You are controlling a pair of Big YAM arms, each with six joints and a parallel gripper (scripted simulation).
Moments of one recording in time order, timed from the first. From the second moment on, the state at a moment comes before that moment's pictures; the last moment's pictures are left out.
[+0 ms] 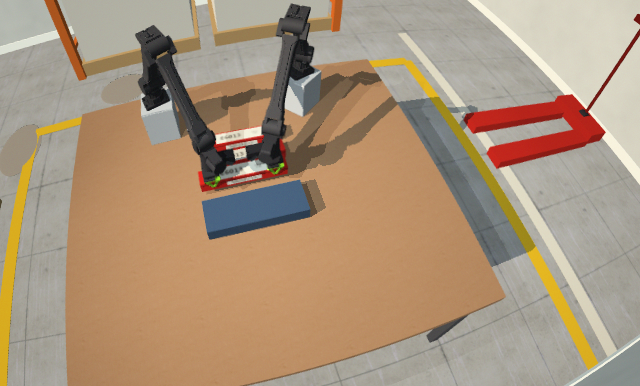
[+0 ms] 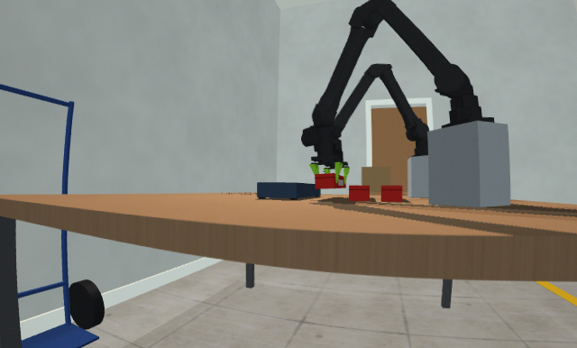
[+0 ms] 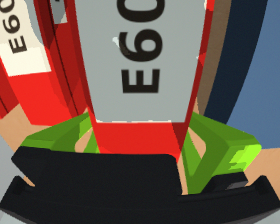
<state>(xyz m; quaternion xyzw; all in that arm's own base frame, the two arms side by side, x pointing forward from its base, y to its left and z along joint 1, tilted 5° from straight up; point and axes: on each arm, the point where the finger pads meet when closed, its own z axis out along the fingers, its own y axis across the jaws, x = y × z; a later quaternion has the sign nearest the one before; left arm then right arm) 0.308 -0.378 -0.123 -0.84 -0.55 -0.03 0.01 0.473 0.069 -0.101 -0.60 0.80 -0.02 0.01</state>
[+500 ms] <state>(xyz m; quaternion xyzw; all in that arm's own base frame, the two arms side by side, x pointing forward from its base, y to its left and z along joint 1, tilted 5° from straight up) 0.309 -0.378 -0.120 -0.84 -0.55 -0.03 0.01 0.475 0.070 -0.098 -0.60 0.80 -0.01 0.01</state>
